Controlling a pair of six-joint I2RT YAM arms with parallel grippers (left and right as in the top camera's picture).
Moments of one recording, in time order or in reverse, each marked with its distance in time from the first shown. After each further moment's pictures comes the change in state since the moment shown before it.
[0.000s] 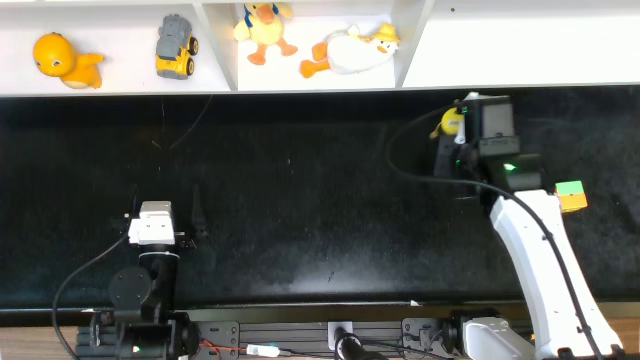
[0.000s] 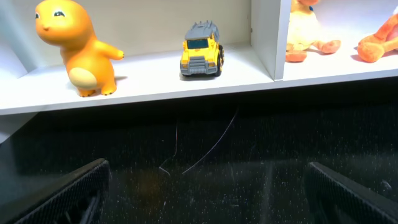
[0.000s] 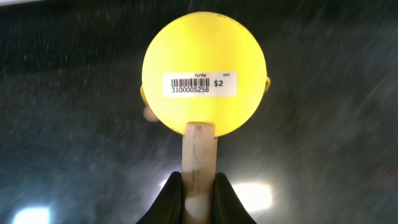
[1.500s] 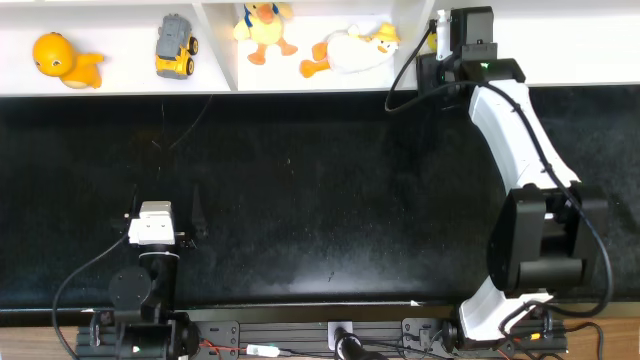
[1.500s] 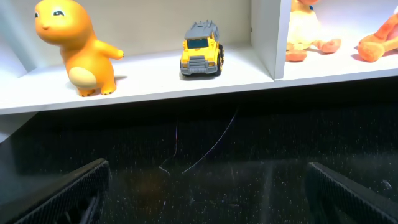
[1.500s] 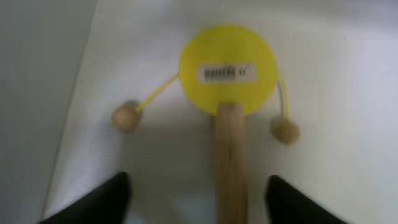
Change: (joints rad) left arm 0.000 0.000 0.000 0.000 0.000 0.000; right arm -0.006 0.572 0.481 0.160 -0.028 -0.261
